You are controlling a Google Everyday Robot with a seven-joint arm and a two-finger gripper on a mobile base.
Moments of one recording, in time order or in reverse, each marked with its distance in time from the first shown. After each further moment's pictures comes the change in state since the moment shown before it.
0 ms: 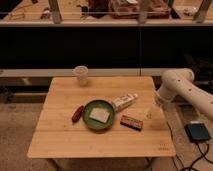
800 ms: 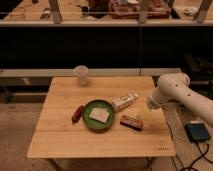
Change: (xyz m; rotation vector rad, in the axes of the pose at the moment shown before) arm -0.034 0.057 -0.003 -0.049 -0.127 0.069
